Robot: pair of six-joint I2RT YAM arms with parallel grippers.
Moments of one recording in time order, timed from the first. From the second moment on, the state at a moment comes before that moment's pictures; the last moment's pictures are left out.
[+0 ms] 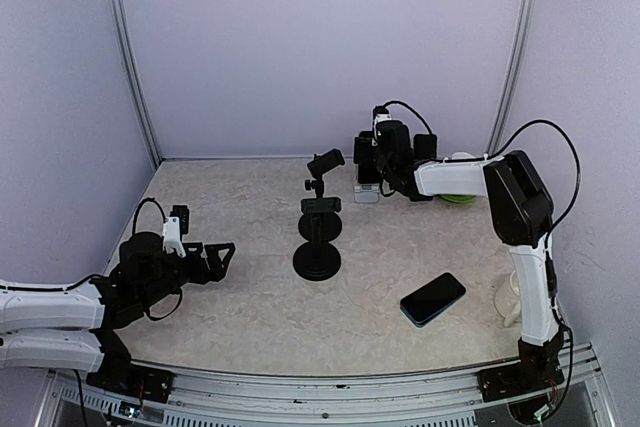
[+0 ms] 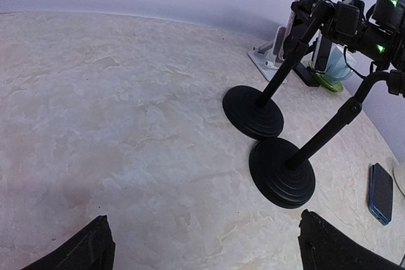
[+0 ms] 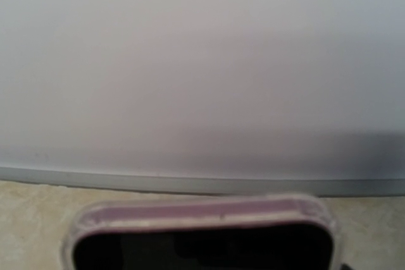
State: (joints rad) left arm -0.66 0.96 0.21 0.44 -0.17 -0.44; right arm 0.55 2.23 1.66 0.35 0.40 0.18
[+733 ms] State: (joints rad) left arm -0.66 0.96 0.21 0.44 -0.17 -0.44; right arm 0.56 2.28 1.70 0.34 0.42 0.20
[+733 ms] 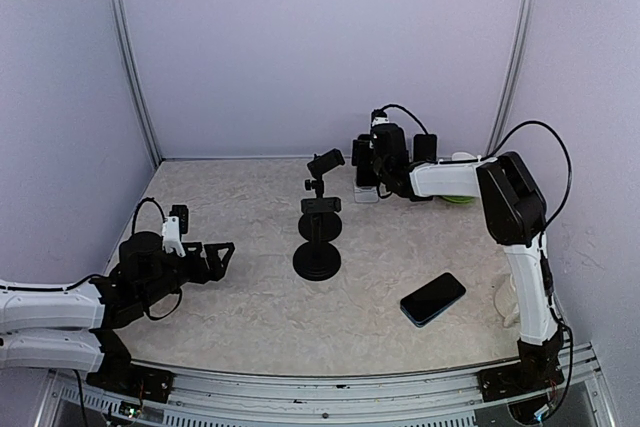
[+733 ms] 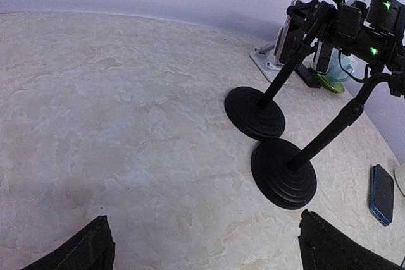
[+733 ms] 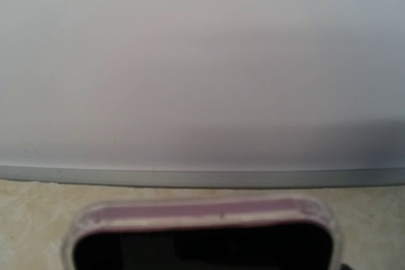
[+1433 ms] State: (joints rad) left arm -0.65 0.96 0.21 0.44 -0.17 -0.44; right arm 0.56 2.29 1.71 0.34 0.43 0.20
